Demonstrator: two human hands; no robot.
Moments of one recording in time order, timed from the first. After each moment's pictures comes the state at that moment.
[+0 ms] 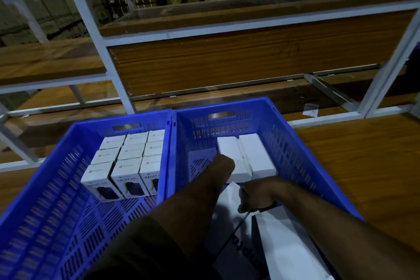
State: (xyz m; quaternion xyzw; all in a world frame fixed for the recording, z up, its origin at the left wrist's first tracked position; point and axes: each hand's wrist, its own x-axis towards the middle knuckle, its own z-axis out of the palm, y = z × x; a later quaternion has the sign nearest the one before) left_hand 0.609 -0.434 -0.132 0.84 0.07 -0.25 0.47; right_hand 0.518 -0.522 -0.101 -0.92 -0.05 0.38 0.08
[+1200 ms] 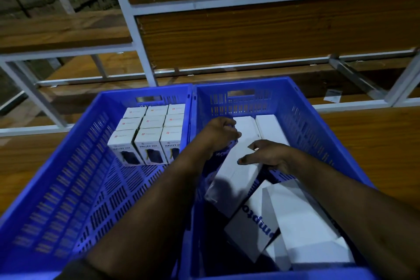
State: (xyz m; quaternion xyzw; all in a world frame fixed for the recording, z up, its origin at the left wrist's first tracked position) left_hand 0.583 -0.353 -0.074 0.84 -0.08 -0.21 0.50; right_hand 0.523 -0.517 -0.099 -0.83 0.15 0.24 0.48
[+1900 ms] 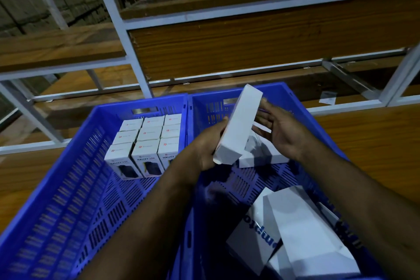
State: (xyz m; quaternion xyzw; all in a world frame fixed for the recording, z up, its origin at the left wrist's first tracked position) left_hand 0.576 -0.351 -0.053 0.63 -0.01 -0.36 0.69; right_hand 0.536 -0.533 -0.049 -0.54 0.11 -0.02 0.83
